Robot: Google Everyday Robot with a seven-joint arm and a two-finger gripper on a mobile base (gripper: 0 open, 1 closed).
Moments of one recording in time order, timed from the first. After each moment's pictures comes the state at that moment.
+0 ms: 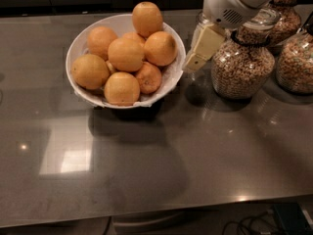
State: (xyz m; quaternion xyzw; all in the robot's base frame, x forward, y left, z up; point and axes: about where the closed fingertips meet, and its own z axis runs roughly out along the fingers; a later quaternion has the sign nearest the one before) arm 0.570 -0.089 1.008 -0.62 0.69 -0.02 0.36
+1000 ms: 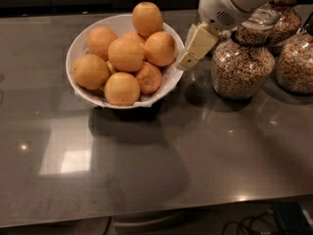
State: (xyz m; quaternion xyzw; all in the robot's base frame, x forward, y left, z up) arm 0.582 -0.081 1.011 -0.60 0.69 -0.02 0.39
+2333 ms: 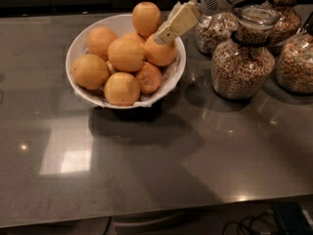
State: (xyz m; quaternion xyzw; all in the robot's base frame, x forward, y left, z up) arm 0.633 -0.044 1.034 -0.54 0.68 0.11 0.49
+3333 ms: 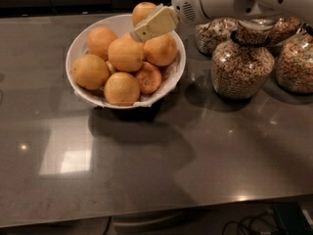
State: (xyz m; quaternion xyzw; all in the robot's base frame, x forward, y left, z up) arm 0.632 -0.012 1.036 -0.44 0.70 0.13 0.55
